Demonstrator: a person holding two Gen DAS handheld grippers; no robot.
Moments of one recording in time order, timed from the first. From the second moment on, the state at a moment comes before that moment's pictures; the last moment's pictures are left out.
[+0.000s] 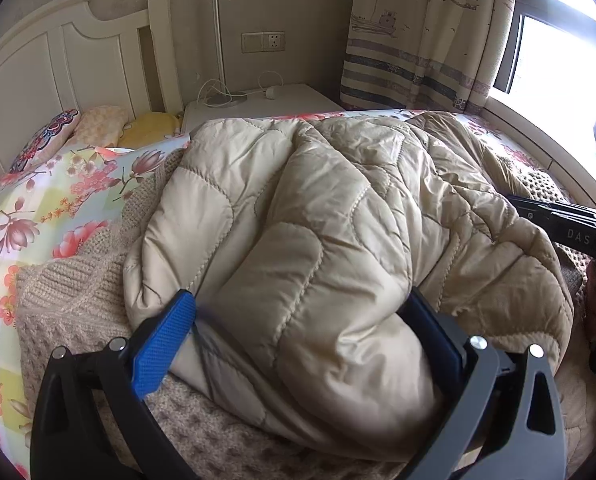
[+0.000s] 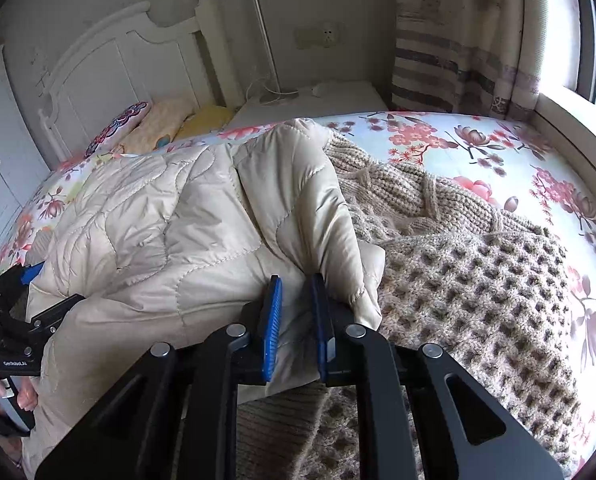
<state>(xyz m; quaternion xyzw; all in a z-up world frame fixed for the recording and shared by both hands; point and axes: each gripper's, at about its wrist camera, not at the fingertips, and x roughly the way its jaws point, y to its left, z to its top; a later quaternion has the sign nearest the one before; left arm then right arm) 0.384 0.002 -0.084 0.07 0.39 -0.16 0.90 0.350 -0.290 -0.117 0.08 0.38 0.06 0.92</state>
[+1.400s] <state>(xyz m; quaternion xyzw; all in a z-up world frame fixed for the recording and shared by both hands) 0.429 0.029 -0.081 0.00 0.41 -0.03 0.91 0.379 -0.298 -0.097 0.08 0.37 -0.01 0.92</state>
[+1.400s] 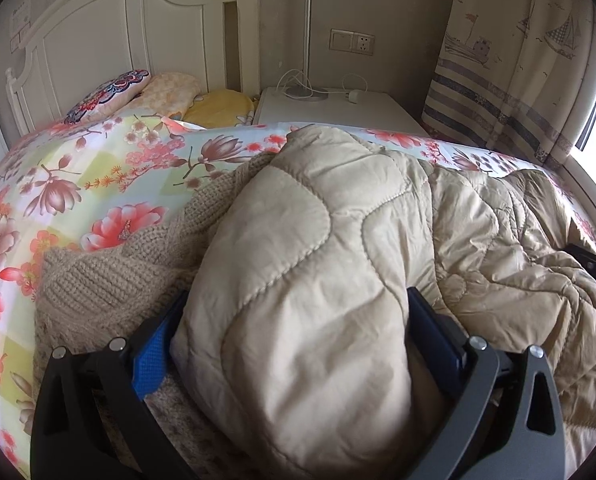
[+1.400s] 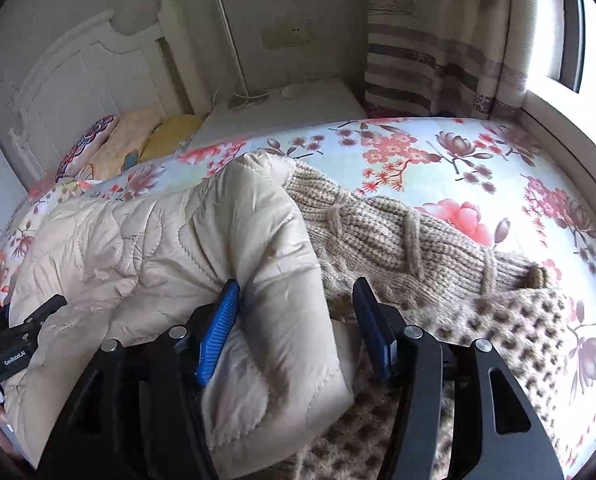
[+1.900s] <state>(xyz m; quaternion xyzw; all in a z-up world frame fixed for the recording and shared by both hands) 0.428 0.033 -0.079 0.00 0.42 -0.04 0.91 0.325 -0.278 -0.110 0.02 0.39 0.03 0.92</state>
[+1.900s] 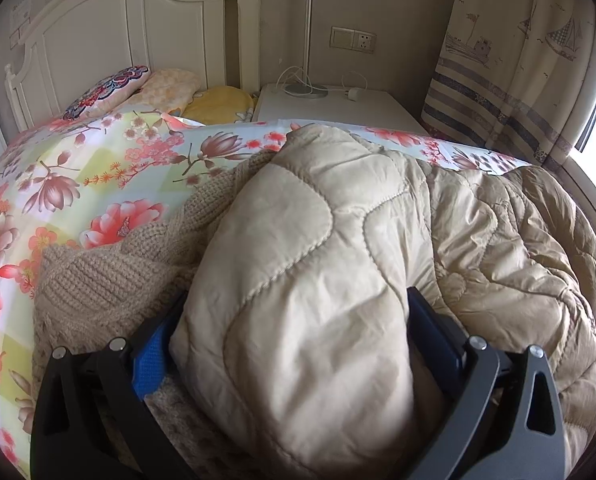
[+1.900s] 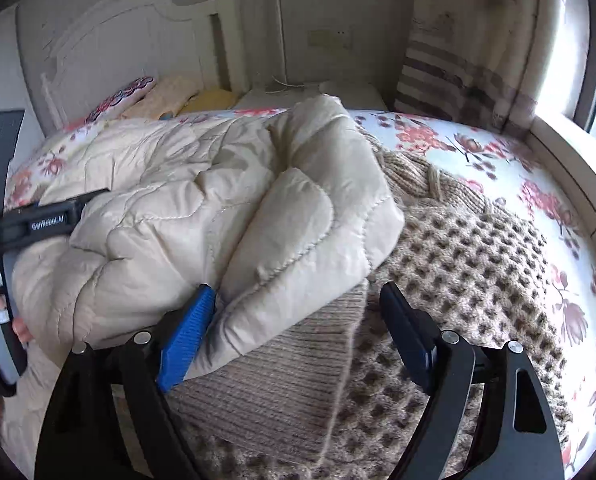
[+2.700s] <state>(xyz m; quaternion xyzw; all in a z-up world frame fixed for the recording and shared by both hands) 0.339 0.023 -0.076 0.04 0.39 -0.08 0.92 0.285 -0.270 -0.111 0.04 0.37 0.04 0.93</state>
